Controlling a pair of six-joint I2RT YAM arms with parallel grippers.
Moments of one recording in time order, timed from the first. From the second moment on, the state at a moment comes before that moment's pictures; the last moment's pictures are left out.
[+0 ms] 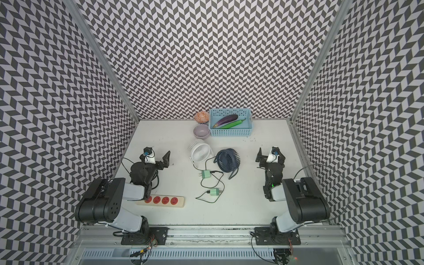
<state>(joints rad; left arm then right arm) 0.04 1.53 0.33 1.09 0.16 0.03 0.08 1.54 0.23 1.28 0.22 0.06</state>
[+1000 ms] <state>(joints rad) 0.06 1.22 0.79 -0.16 0.01 -0.01 0.08 1.02 0.50 0.37 0.10 0.54</state>
